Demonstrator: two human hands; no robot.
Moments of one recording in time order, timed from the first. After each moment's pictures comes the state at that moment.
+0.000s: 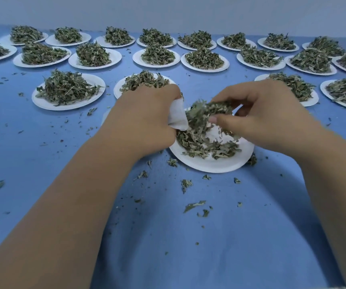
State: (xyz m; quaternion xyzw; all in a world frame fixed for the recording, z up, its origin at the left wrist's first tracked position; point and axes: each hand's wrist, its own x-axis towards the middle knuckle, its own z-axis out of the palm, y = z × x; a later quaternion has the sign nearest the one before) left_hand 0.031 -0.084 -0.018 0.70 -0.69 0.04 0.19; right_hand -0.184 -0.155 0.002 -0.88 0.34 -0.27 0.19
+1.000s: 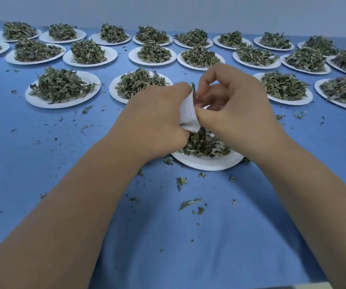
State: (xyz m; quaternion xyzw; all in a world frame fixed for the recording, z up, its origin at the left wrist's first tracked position) left_hand 0.010 -0.086 -0.022 0.65 -0.71 0.02 0.27; right_hand -0.150 -0.136 -0.008 -0.81 0.32 -0.39 0.31
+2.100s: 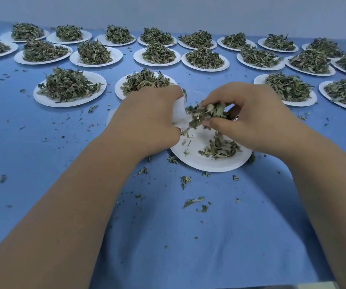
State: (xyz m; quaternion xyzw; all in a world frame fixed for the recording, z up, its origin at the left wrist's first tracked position) left_hand 0.023 -0.082 -0.021 0.70 -0.68 0.01 0.22; right_hand -0.177 -0.159 -0.007 -0.90 0.33 -0.25 0.15
